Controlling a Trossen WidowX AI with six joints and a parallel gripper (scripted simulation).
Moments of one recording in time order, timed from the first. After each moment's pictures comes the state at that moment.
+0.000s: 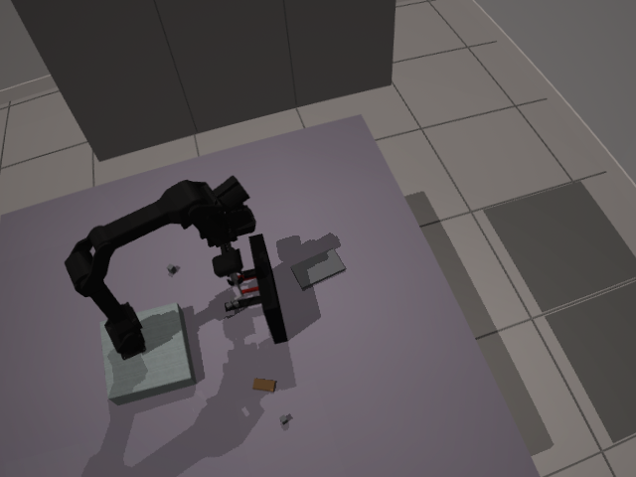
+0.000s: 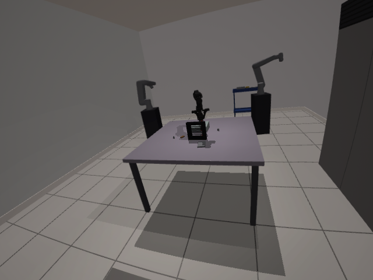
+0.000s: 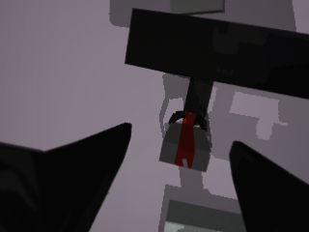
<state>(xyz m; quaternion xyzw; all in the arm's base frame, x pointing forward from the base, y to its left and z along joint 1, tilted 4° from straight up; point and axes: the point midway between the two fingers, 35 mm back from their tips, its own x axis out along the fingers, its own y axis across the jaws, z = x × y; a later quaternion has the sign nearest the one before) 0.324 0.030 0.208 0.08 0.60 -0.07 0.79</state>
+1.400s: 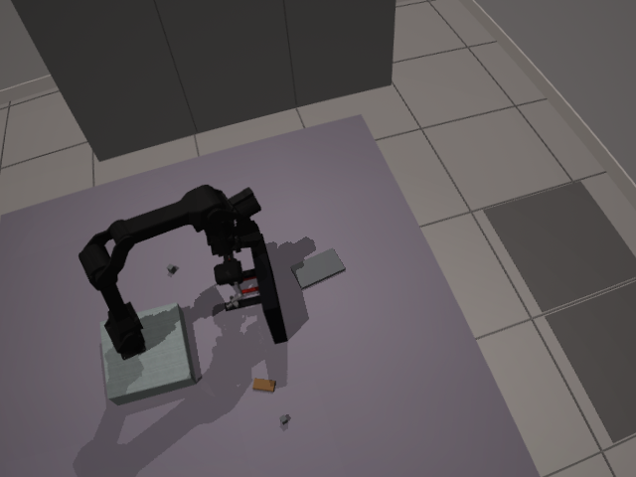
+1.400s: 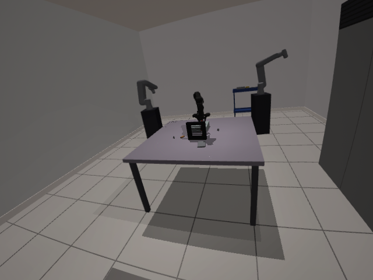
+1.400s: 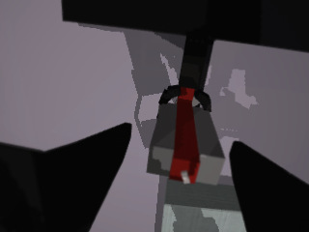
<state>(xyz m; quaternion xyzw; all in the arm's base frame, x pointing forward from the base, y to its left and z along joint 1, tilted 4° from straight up) 0.315 0.030 0.158 0.08 0.67 -0.10 0.73</state>
